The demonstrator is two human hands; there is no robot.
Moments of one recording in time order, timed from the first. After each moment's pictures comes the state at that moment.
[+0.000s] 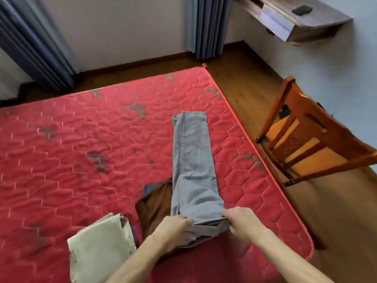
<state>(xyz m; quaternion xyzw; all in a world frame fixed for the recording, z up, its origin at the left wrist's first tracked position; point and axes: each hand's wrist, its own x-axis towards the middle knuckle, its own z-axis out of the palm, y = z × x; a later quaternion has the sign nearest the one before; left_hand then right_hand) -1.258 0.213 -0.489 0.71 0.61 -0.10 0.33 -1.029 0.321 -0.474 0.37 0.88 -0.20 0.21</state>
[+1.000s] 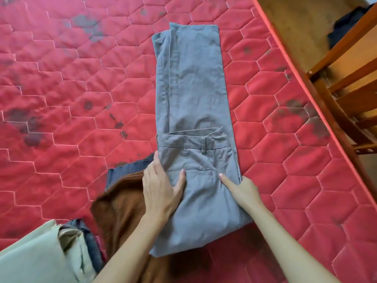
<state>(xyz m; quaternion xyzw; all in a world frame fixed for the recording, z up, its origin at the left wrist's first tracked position) -1.292 0.327 -0.787 0.42 0.87 0.18 0.16 -1.084 0.416 -0.794 0.73 0.49 -0.47 0.05</state>
